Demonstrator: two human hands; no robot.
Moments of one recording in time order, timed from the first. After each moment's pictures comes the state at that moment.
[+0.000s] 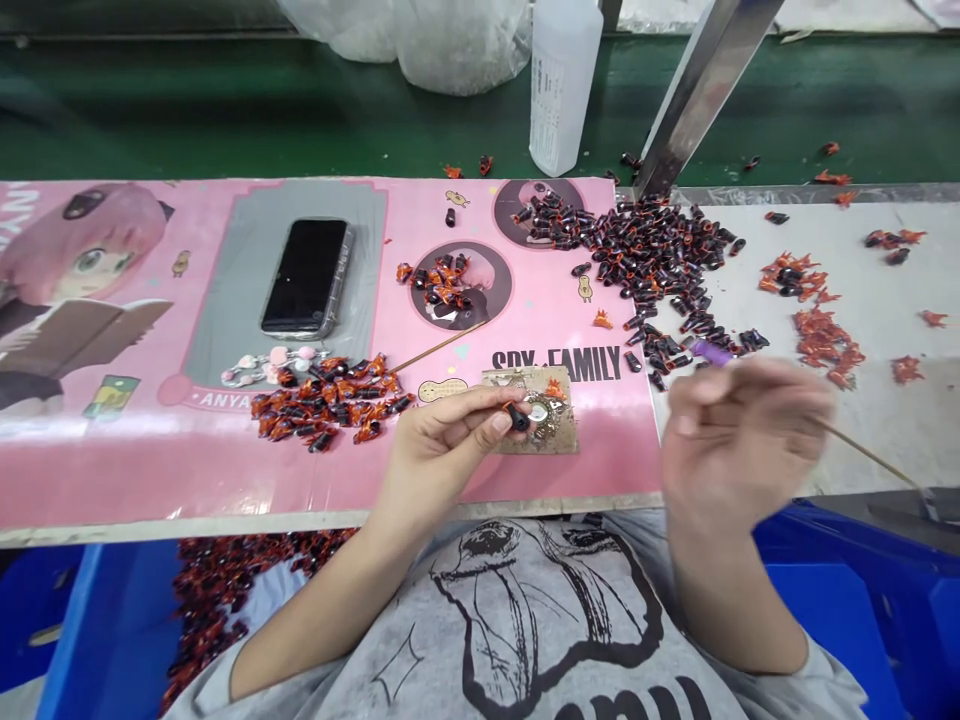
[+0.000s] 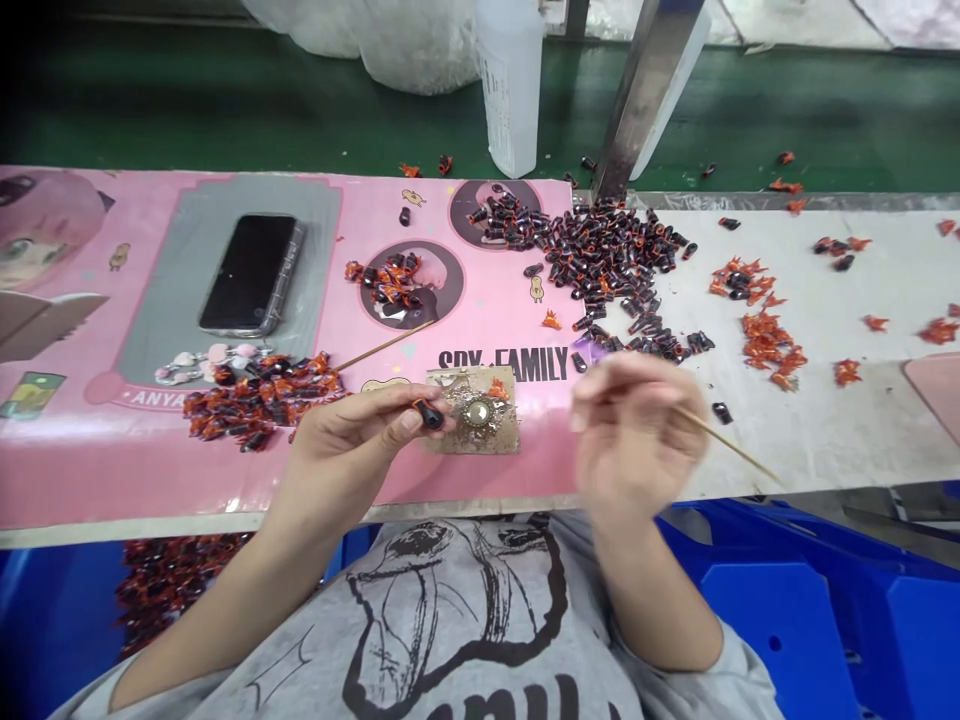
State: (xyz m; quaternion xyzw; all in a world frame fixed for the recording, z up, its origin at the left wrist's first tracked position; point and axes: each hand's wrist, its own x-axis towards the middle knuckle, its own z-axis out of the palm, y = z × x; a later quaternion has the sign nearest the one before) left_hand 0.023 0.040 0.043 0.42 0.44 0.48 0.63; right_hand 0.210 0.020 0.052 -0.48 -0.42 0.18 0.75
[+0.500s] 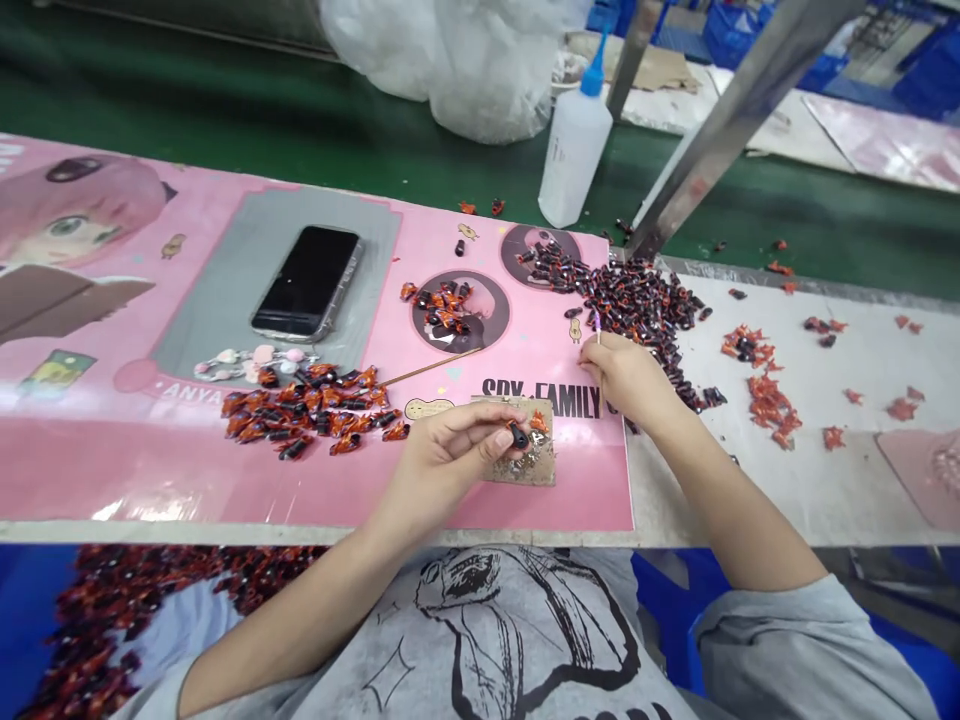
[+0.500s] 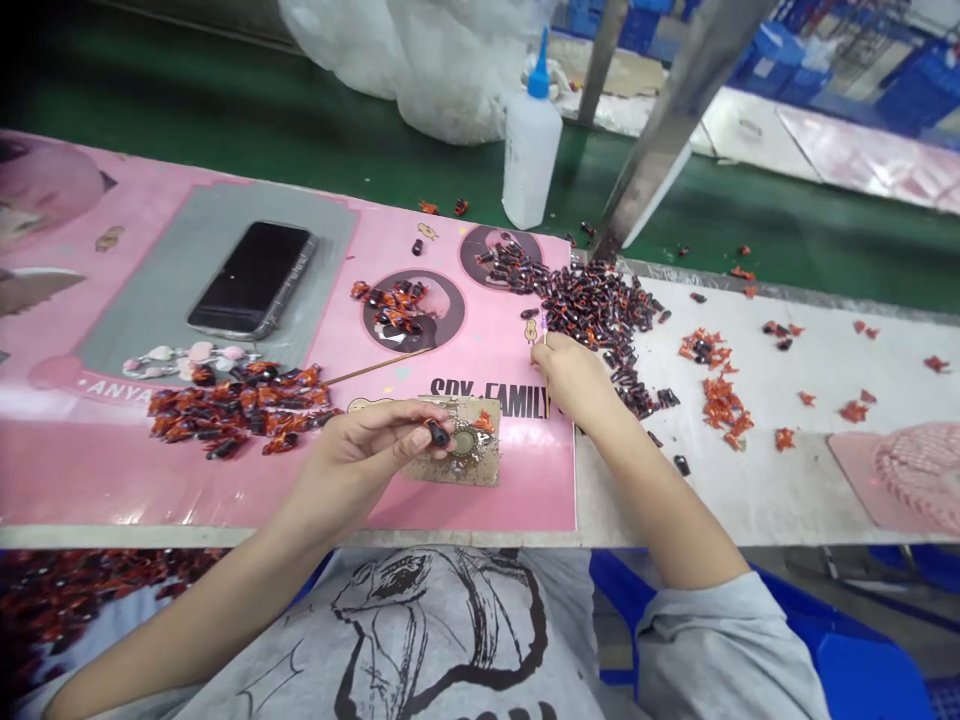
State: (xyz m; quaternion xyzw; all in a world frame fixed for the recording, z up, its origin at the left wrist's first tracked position) left_hand 0.037 0.048 0.041 0.37 0.41 0.47 0.69; right_hand 0.285 0.129 0.019 -0.53 -0.80 0.15 0.22
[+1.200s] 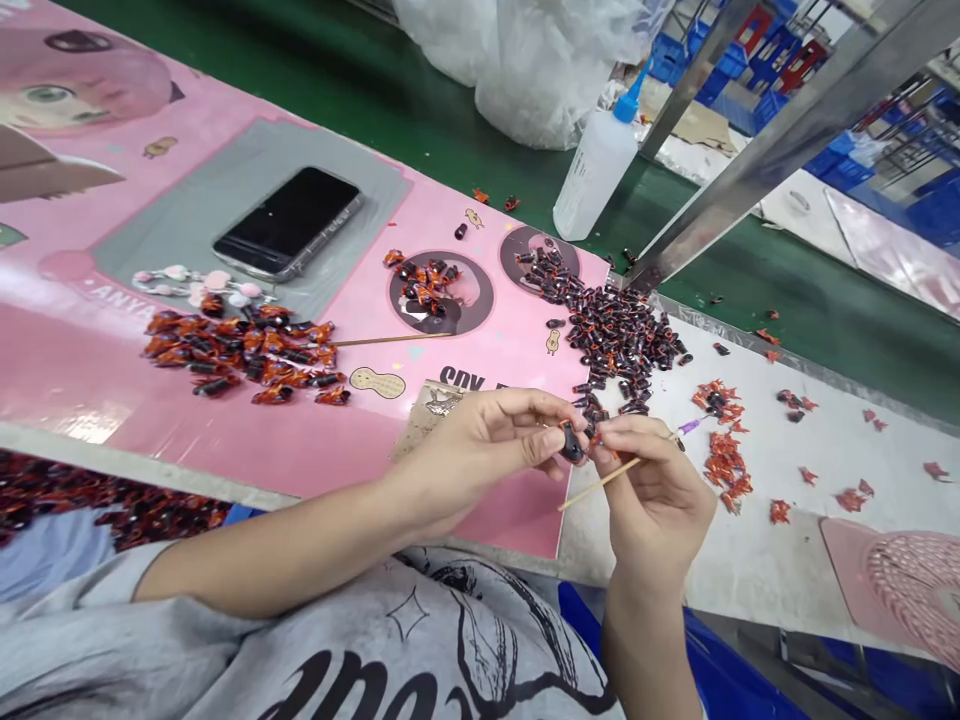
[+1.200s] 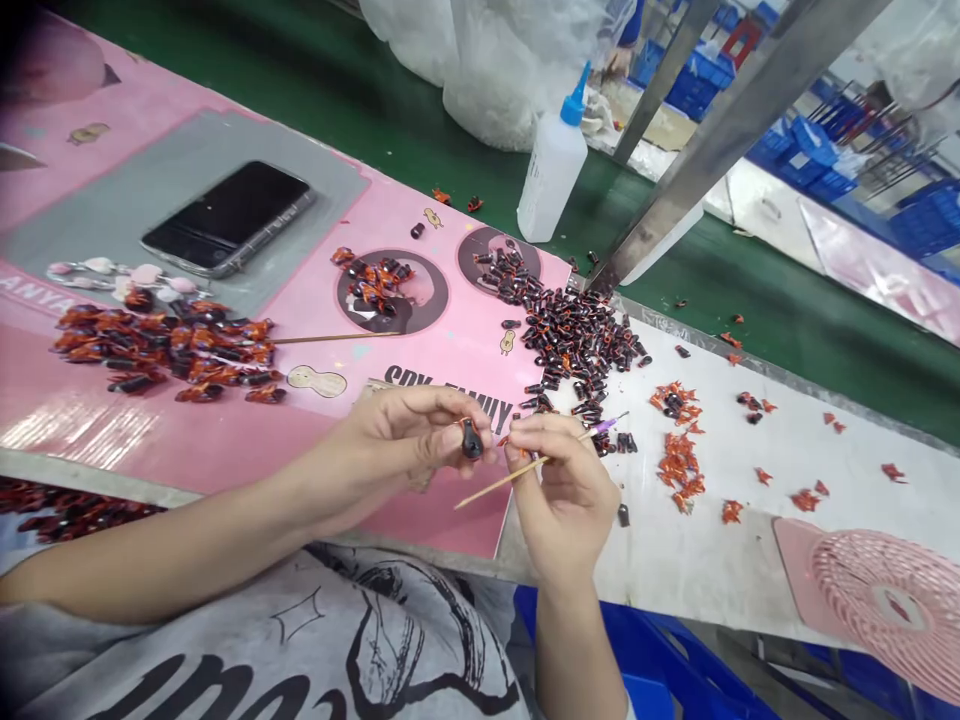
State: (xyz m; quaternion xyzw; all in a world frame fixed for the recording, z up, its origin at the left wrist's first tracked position) left_hand 0.113 0.056 0.074 0.29 0.29 0.44 0.80; right_hand 0.280 0.028 0.062 -0.47 -0.61 0.27 0.58
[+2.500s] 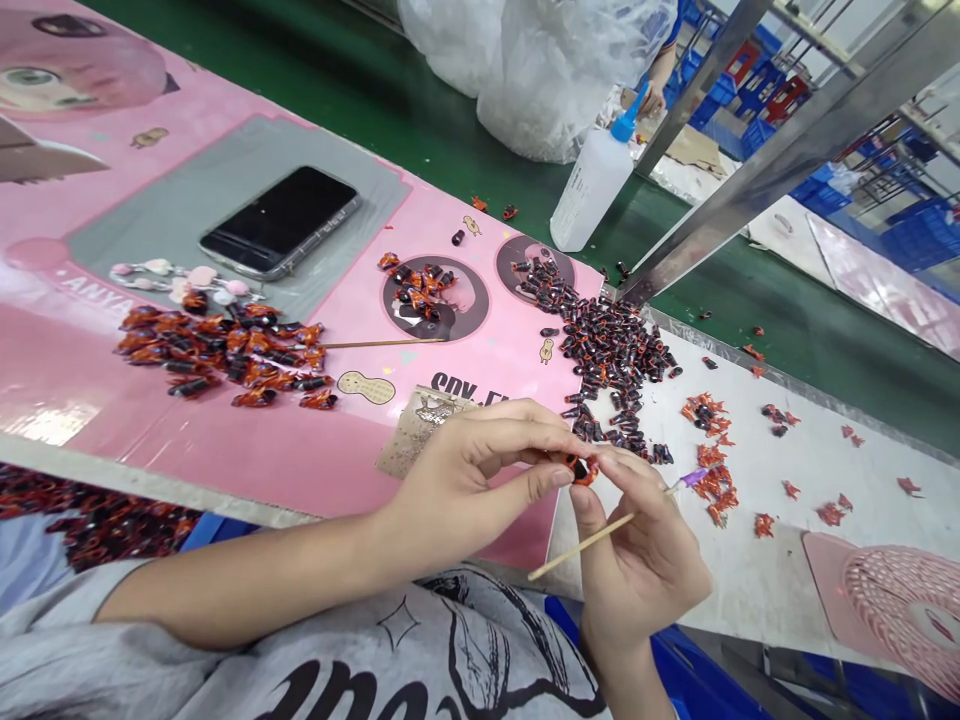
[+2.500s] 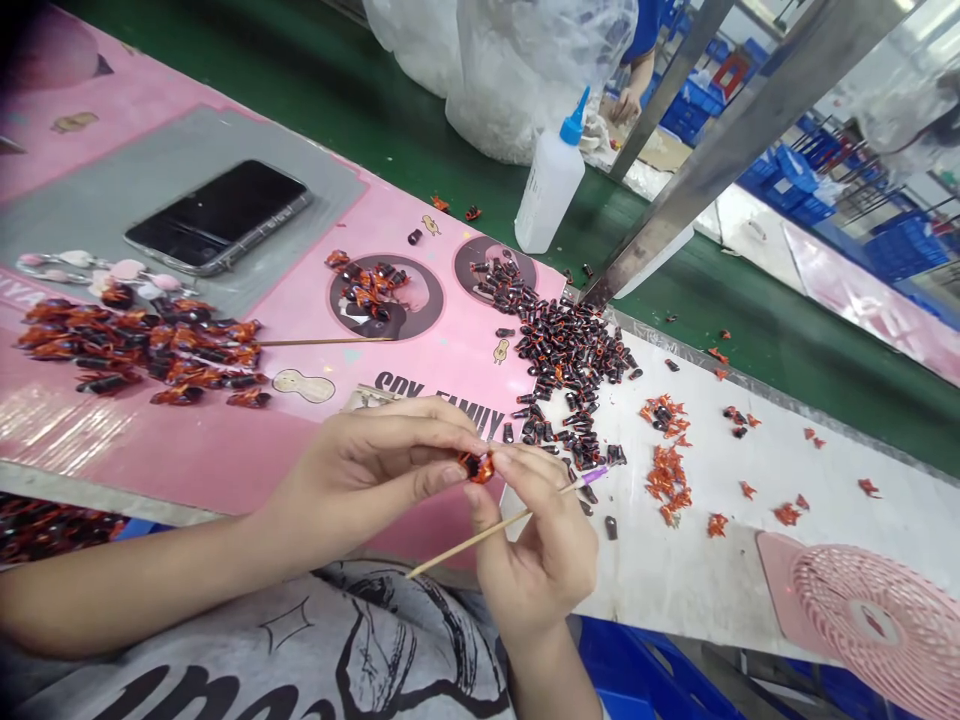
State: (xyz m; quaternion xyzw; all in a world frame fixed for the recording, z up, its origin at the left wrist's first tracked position) left_hand 0.115 0.048 0.080 0.50 0.31 0.54 0.61; right_hand 0.272 0.008 0.058 -0.46 -0.67 0.14 0.56
